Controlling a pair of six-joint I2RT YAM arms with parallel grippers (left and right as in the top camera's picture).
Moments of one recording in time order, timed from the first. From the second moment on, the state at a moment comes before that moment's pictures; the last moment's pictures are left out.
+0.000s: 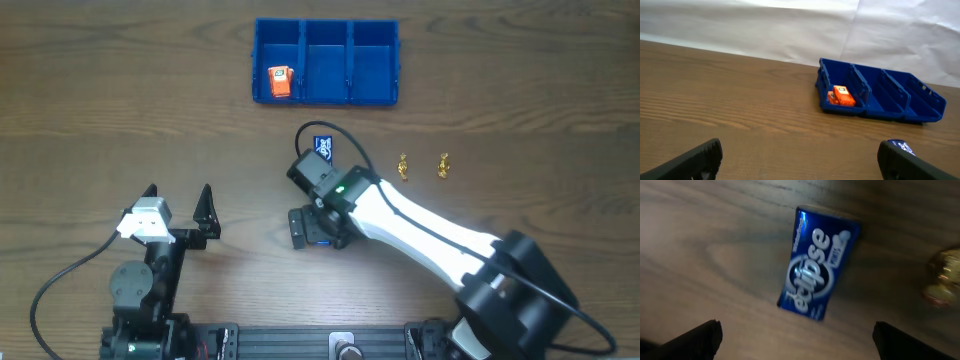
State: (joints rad) left arm -0.07 0.01 0.02 -0.11 0.05 -0.19; right arm 0.82 1.67 1.05 -0.81 -0.15 0.64
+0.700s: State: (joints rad) left arm -0.07 0.01 0.02 -0.11 0.05 -0.19; right arm 0.88 1.79 1.06 -0.71 0.00 0.79
